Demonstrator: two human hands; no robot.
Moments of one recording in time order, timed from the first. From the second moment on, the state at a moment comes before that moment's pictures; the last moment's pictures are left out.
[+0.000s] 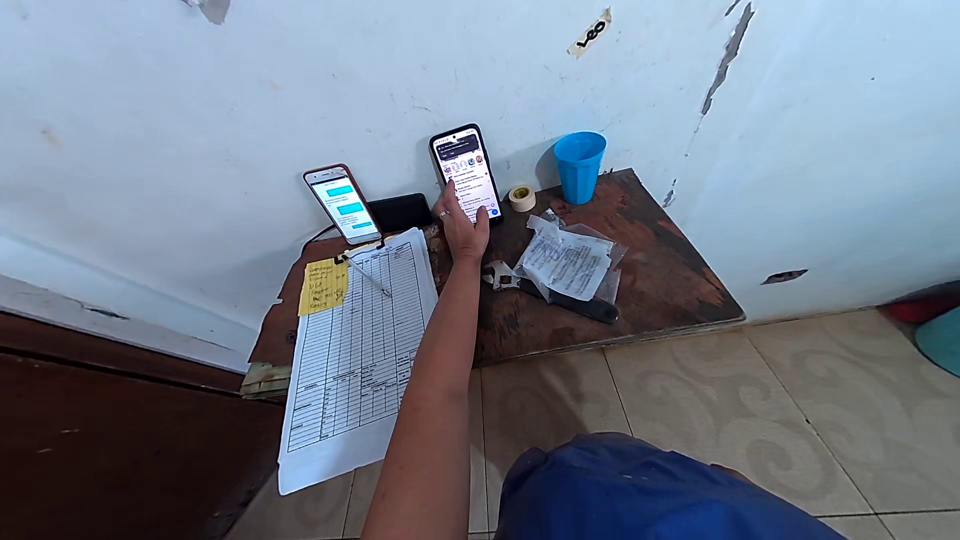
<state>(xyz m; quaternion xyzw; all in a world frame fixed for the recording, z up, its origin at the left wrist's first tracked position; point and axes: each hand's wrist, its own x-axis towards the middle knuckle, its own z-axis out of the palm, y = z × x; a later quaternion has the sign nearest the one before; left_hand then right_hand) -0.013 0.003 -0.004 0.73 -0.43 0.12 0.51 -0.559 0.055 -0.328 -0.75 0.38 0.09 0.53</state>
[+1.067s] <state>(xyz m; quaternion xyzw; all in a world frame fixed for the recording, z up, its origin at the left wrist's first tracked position) 0.008 0.003 0.001 0.72 -0.31 -0.05 0.62 -0.571 0.038 -0.457 -0.60 0.58 0.25 0.48</state>
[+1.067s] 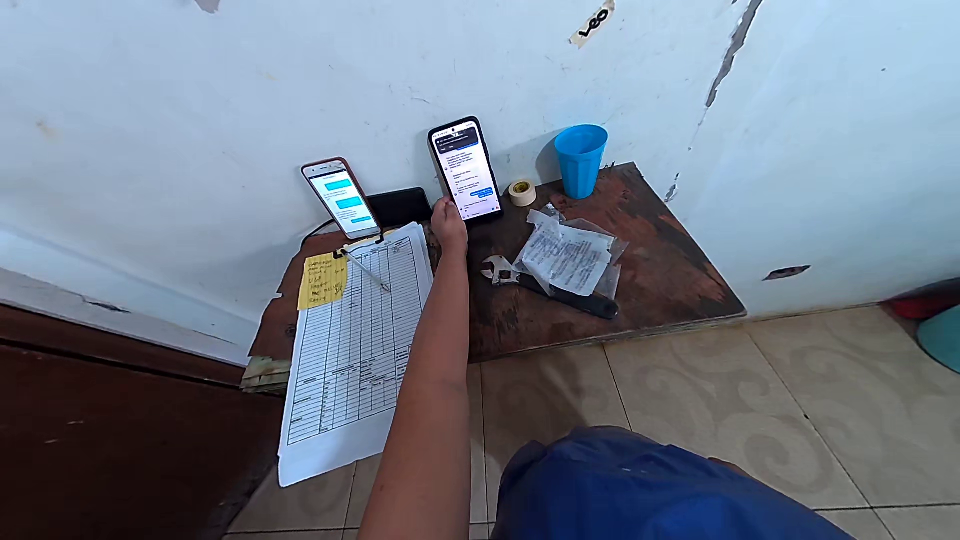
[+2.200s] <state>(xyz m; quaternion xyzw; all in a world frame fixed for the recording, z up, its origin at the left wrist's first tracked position) 0.002 0.008 0.008 0.70 -0.31 -0.14 0.63 -0.590 0.046 -0.426 -0.79 0.32 0.00 0.52</state>
